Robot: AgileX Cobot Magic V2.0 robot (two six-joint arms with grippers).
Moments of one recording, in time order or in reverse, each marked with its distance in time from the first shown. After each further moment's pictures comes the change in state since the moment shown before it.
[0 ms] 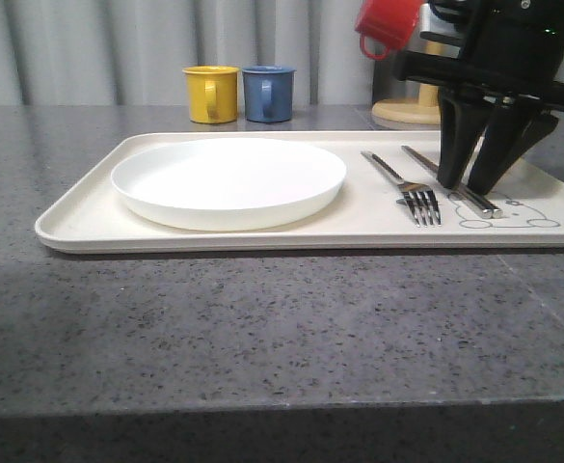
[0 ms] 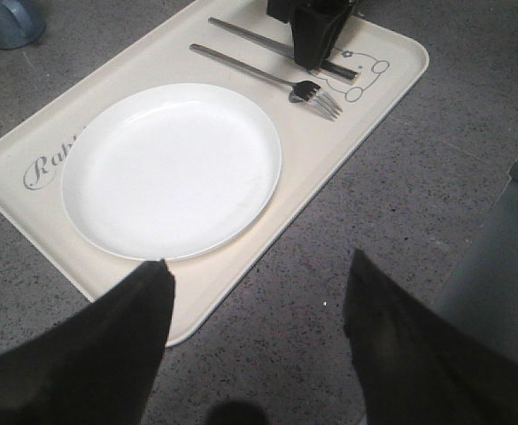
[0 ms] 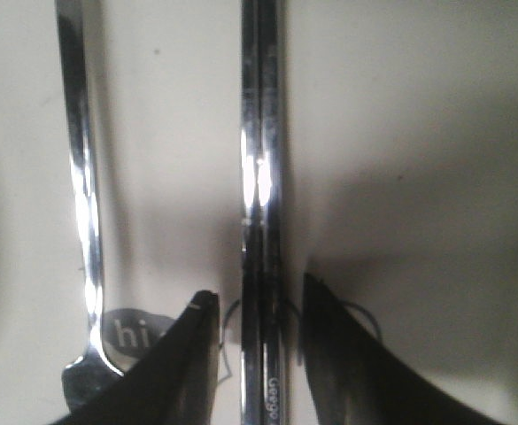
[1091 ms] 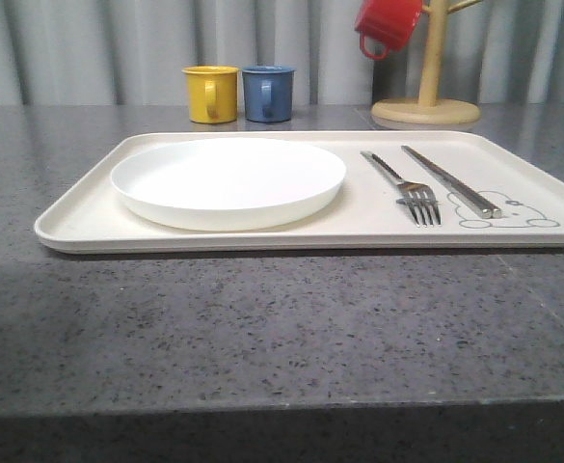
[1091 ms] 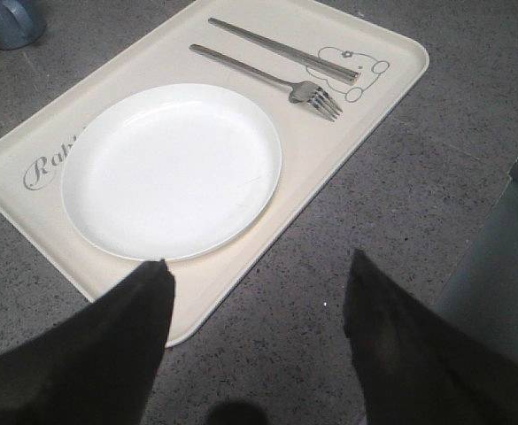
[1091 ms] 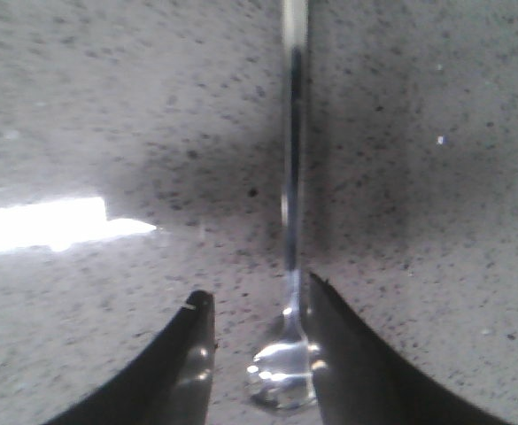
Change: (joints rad) left arm 0.000 0.000 0.000 0.000 0.000 0.000; right arm -0.437 -0.109 -0.002 -0.274 0.103 -0.234
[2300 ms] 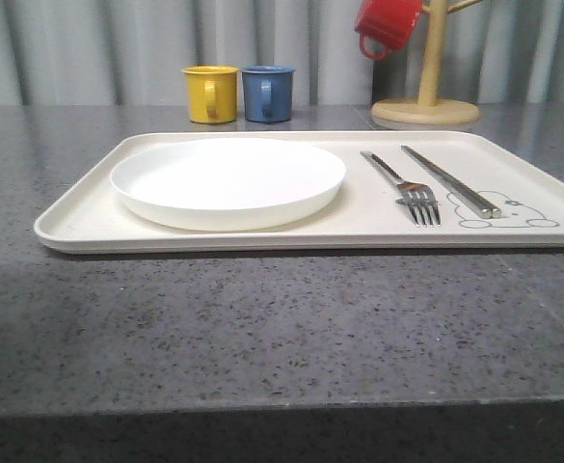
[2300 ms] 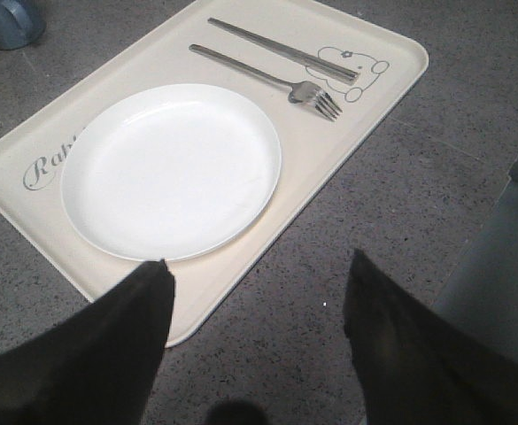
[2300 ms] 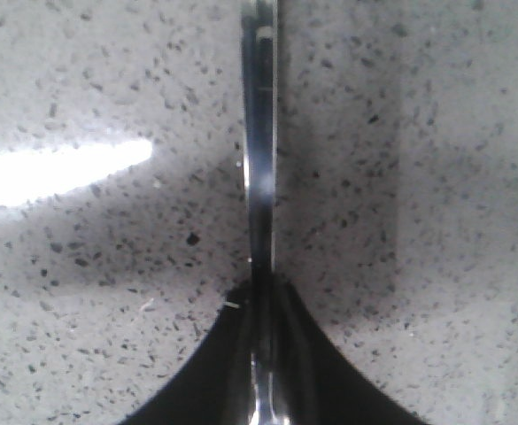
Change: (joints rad) left arm 0.000 0.000 0.000 0.000 0.000 0.000; right arm -0.017 0.123 -0.002 -0.025 -0.009 -0.009
